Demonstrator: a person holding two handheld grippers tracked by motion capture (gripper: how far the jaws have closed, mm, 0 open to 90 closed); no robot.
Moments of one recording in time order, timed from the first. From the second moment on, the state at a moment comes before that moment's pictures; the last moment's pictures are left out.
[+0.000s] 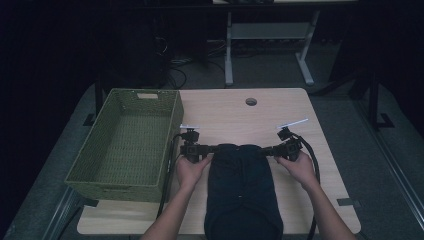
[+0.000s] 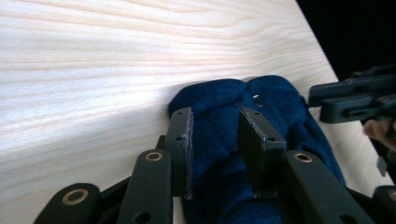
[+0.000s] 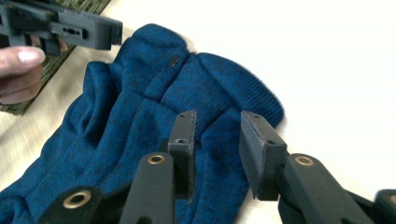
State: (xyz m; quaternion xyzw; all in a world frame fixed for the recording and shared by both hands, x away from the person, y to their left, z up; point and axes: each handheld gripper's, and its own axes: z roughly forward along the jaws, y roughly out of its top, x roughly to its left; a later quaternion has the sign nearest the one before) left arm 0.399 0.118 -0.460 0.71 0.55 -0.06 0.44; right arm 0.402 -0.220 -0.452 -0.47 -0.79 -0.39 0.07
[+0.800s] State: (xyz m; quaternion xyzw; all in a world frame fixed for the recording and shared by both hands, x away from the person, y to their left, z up) left arm 0.405 0.110 -0.472 0.72 0.55 -0.09 0.42; right arm 0.412 -0.224 -0.471 -0.50 -0.77 -0.38 0.10
